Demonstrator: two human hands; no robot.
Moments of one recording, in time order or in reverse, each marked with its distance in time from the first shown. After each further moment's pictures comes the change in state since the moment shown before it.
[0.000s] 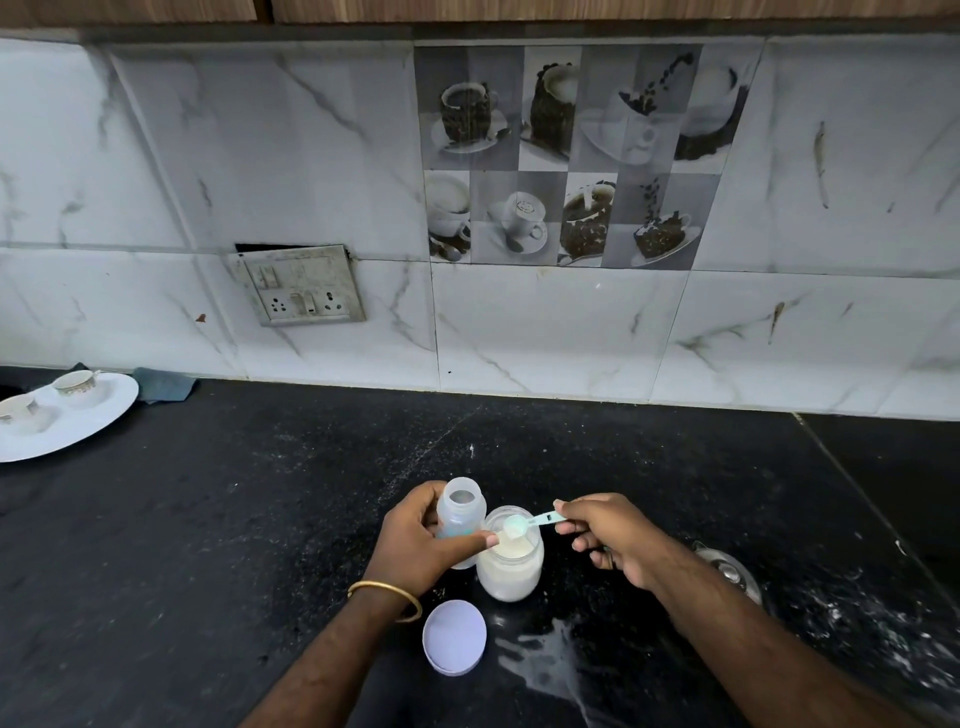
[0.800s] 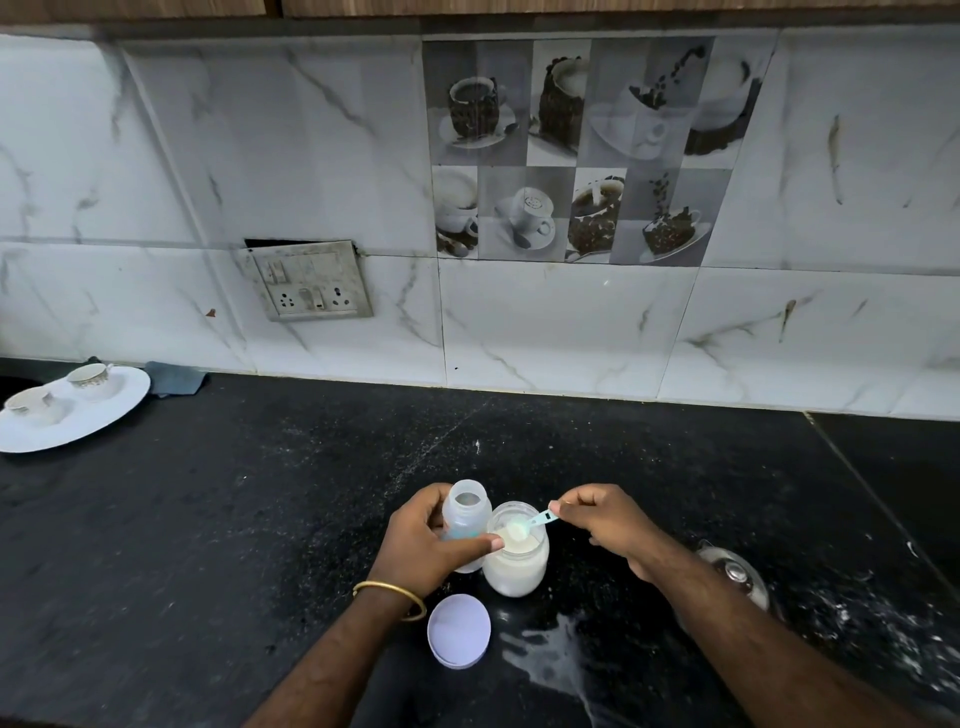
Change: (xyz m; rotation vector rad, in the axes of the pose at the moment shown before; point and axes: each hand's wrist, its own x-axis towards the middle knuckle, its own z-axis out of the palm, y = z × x) left_hand -0.008 0.001 0.000 0.010 -0.008 -0.034; right_hand 0.020 0.012 -0.003 -0.197 -0.014 -0.244
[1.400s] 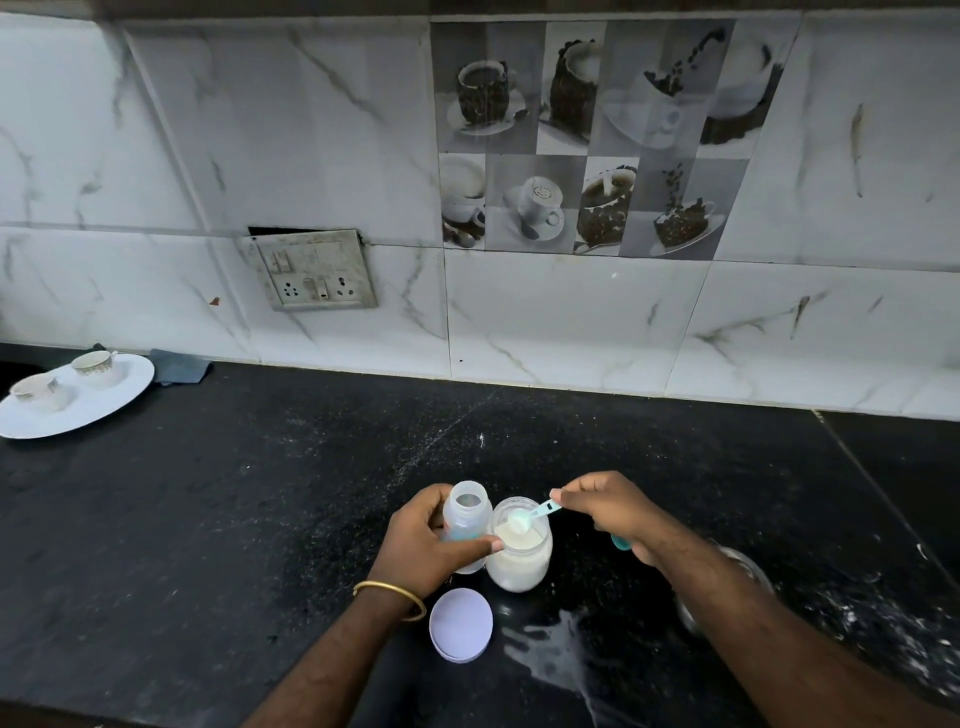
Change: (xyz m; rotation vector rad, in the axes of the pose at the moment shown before) left_hand 0.000 -0.012 0.000 0.024 0.018 -0.007; right_hand 0.011 -0.009 -0.005 -0.045 -0.031 0.027
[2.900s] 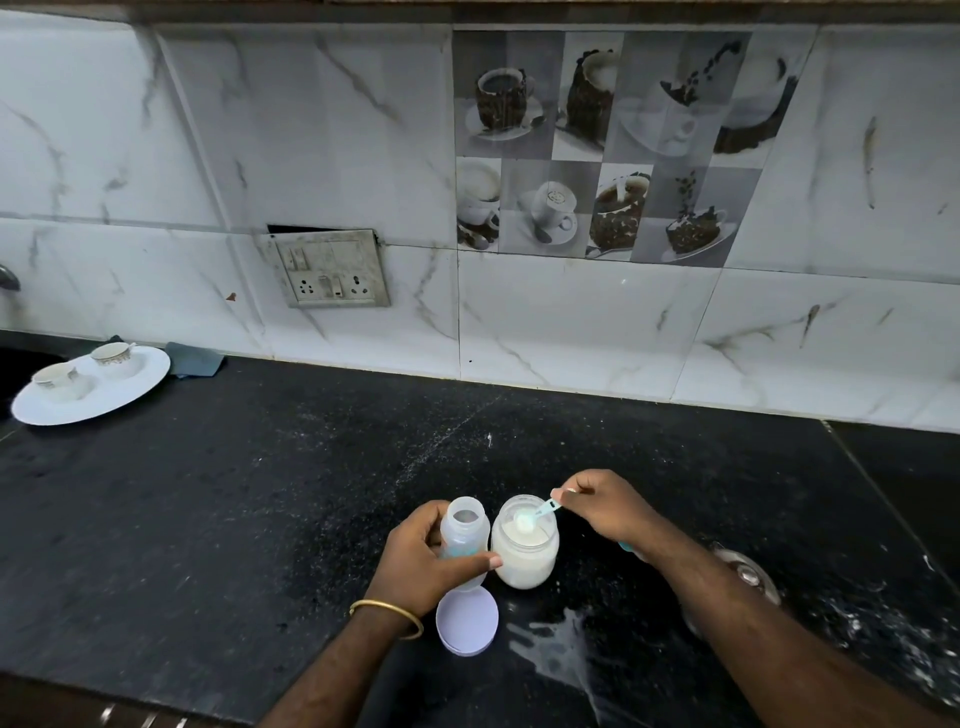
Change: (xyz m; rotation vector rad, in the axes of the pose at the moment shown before) left_hand -0.022 -0.009 -0.008 0.025 0.020 -0.013; right_hand 0.000 -0.004 0.009 -0.268 0.040 -0.172
